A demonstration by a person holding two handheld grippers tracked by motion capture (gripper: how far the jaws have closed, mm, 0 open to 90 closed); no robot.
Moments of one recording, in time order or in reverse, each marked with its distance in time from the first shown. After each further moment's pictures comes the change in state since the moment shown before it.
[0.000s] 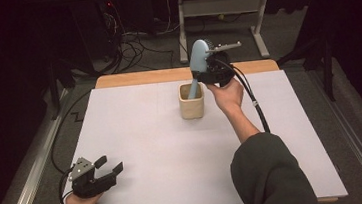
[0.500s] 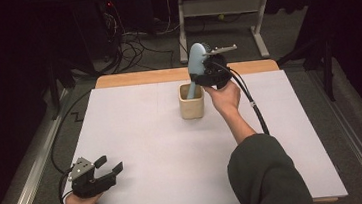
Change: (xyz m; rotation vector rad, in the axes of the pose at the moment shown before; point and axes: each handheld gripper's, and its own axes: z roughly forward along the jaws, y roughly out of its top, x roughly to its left) left arm 0.000 0.000 0.000 -0.003 -0.002 0.000; right arm 0.004 -0.005 0.010 0.020 -0.003 -0.002
